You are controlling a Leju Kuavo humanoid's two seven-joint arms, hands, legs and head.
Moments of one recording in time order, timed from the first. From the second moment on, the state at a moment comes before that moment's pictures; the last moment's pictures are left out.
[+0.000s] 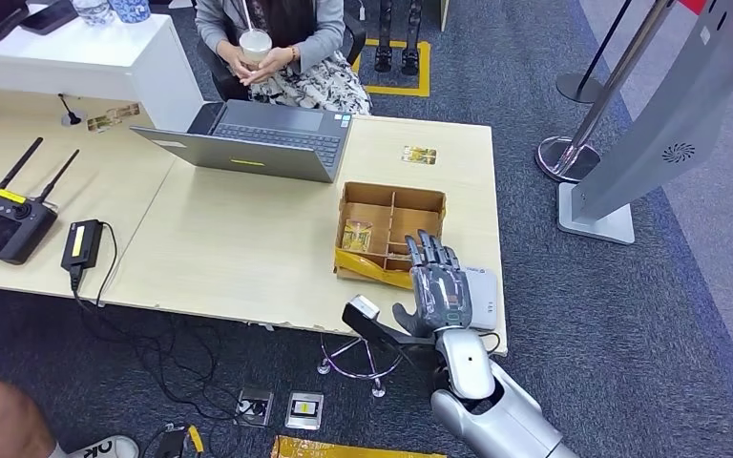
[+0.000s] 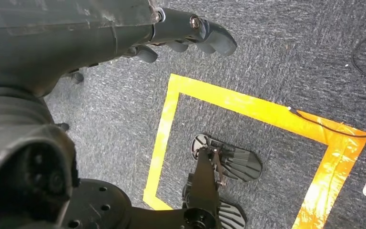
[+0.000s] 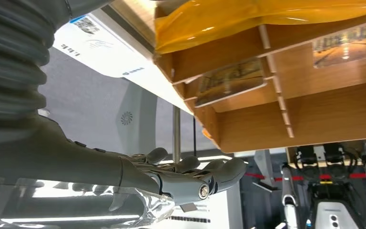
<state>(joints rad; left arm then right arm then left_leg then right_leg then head) -0.25 0.07 -0.96 -0.23 1.03 0.38 0.05 -0.46 -0.05 0.96 -1.18 1.05 -0.39 0.37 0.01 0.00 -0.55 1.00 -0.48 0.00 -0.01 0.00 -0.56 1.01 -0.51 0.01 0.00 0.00</state>
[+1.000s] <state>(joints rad) -0.28 0.06 -0.98 -0.23 0.98 0.35 0.10 -0.57 0.08 0.98 -0.89 1.05 -0.45 0.37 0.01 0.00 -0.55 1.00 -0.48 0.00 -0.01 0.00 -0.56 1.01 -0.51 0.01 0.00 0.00</state>
